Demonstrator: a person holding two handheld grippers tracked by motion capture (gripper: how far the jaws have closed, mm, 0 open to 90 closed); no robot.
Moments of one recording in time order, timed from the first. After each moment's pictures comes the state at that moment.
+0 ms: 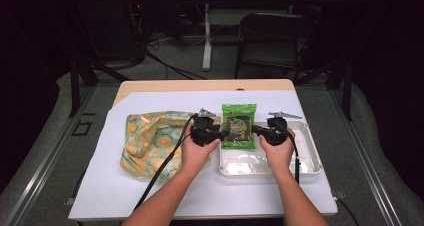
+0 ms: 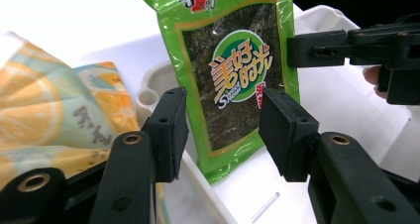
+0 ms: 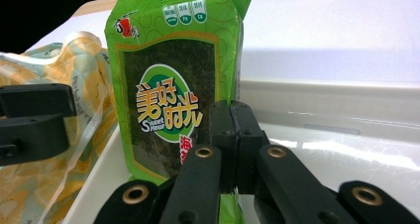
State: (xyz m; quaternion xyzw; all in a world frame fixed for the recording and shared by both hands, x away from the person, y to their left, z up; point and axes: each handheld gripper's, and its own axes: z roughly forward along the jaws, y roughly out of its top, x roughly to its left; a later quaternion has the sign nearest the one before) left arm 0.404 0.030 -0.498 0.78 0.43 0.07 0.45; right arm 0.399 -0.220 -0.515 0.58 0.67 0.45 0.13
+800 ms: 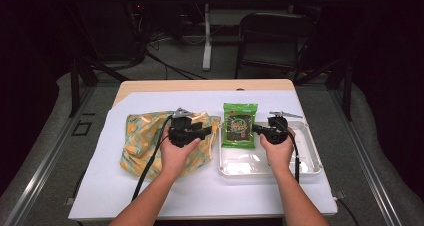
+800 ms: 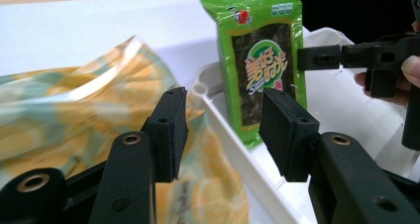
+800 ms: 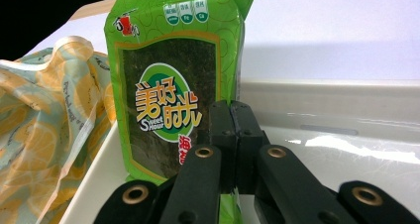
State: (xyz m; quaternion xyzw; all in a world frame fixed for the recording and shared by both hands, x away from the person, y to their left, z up) left arm 0.389 0.092 -0.484 0.76 0.44 0.08 0.47; right arm 0.405 -0.223 -0.519 0.59 0.66 0.45 0.12
